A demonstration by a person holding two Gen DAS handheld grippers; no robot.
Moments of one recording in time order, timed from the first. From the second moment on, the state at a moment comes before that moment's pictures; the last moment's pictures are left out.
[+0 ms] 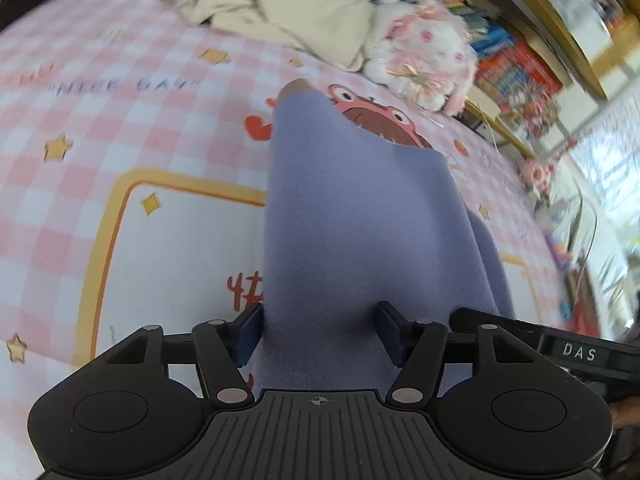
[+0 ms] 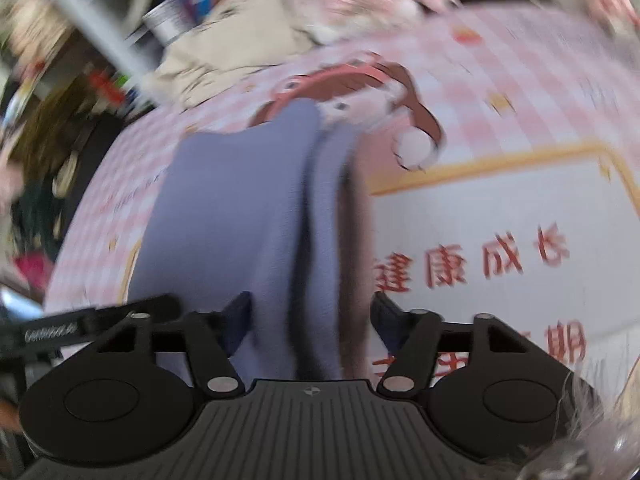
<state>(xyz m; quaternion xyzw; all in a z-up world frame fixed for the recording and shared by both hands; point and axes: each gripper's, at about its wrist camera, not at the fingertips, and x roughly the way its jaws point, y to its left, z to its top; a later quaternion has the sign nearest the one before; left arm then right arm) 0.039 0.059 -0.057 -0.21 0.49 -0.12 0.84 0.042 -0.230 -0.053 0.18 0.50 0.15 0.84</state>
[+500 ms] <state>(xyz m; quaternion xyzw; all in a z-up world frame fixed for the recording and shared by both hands) 0.041 0.038 -0.049 -0.15 0.47 -0.12 0.86 0.027 -0.195 -0.040 0.04 0.44 0.20 0.88</state>
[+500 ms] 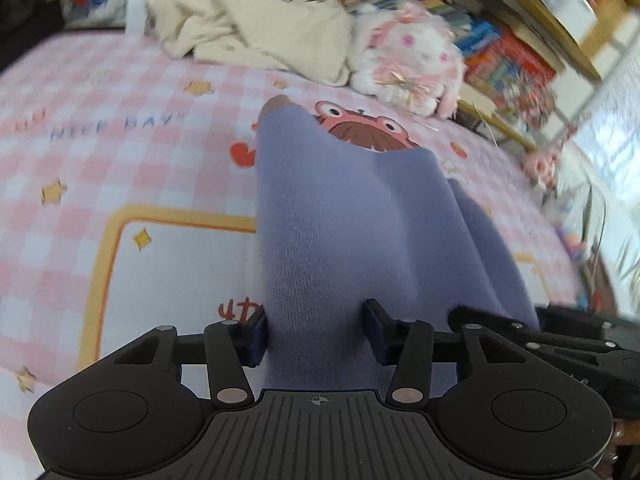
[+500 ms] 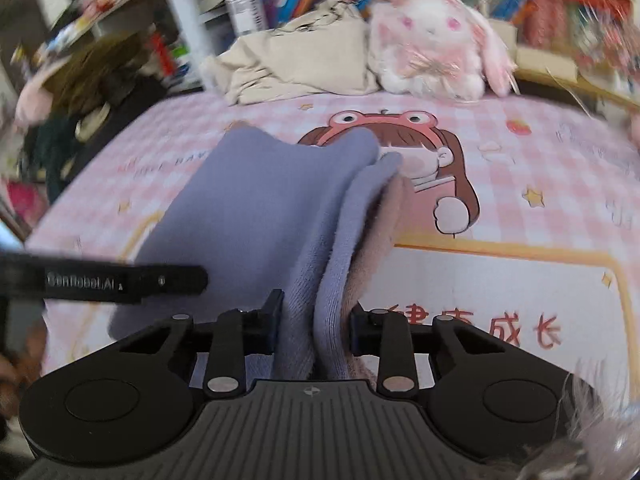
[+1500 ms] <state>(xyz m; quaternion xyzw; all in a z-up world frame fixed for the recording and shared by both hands) 0.035 0.058 -0.027 -0.19 0.42 -0.17 0.87 0.023 -0.215 -0.019 0.15 0.42 0.21 0.87</state>
